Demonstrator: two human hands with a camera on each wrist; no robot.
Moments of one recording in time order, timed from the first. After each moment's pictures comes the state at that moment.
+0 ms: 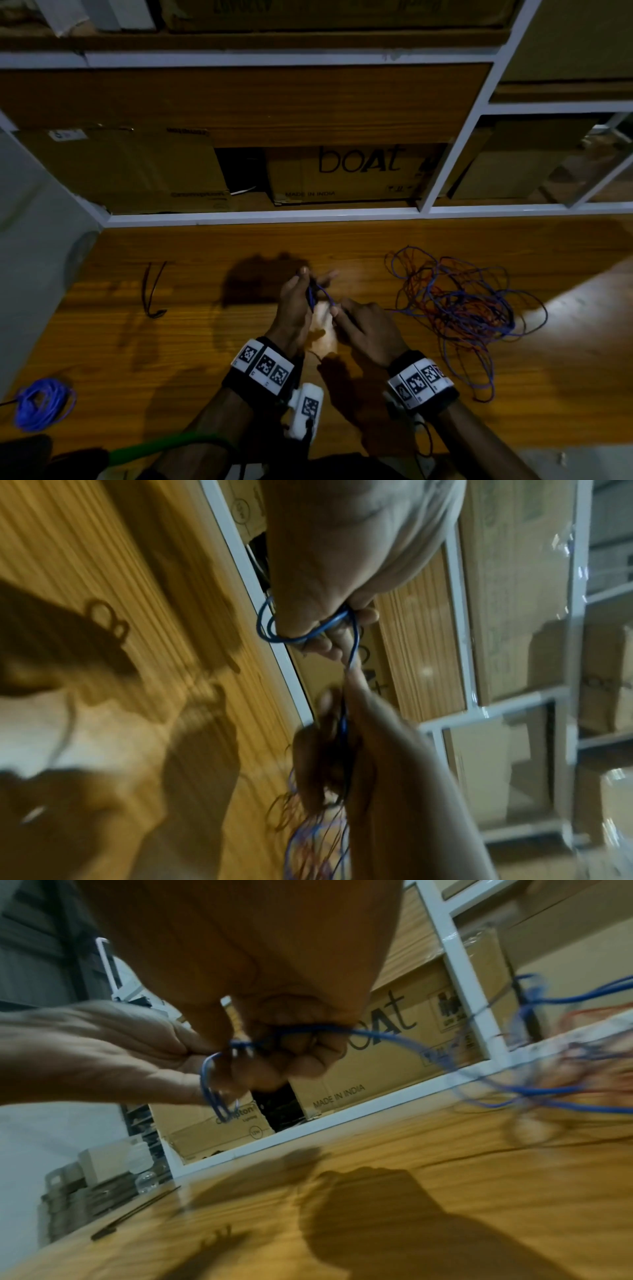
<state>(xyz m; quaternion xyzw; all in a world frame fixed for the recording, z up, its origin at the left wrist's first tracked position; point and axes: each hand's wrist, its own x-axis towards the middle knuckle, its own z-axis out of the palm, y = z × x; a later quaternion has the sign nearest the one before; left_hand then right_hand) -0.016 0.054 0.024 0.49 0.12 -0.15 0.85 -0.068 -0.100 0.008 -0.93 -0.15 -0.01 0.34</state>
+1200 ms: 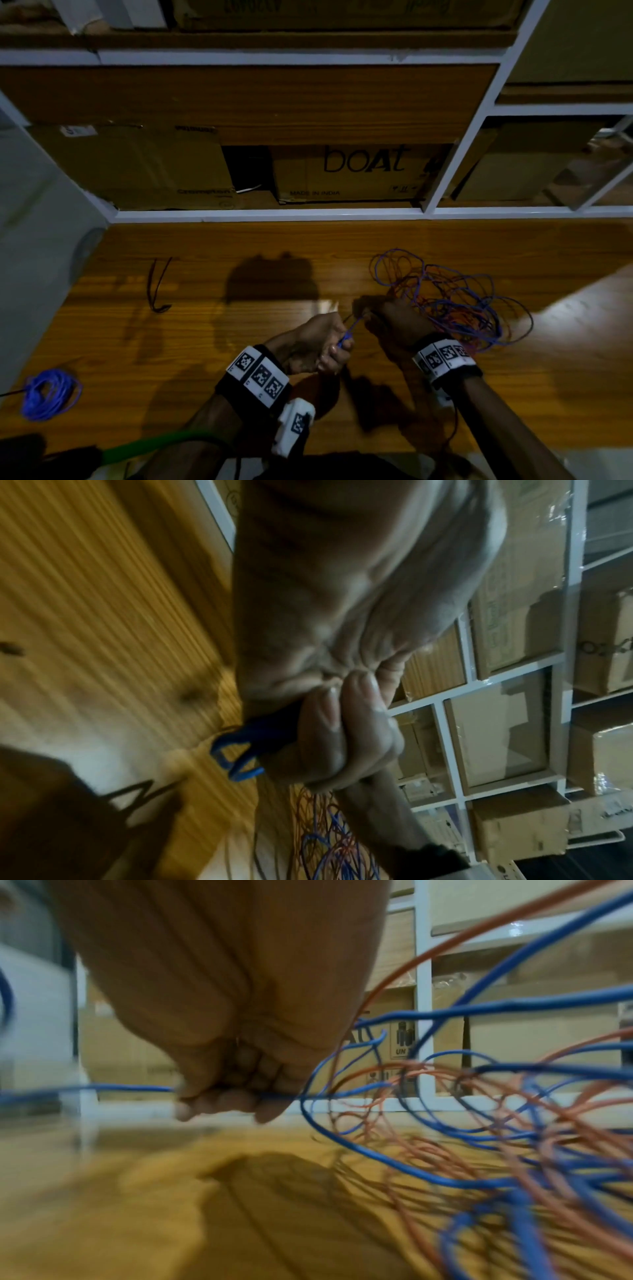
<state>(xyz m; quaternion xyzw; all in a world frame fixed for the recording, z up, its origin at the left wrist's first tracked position) -0.045 0.064 0.016 0.47 0.05 -0.64 0.61 -0.042 -0.166 -0.023 -0.92 -0.23 0.08 0.32</state>
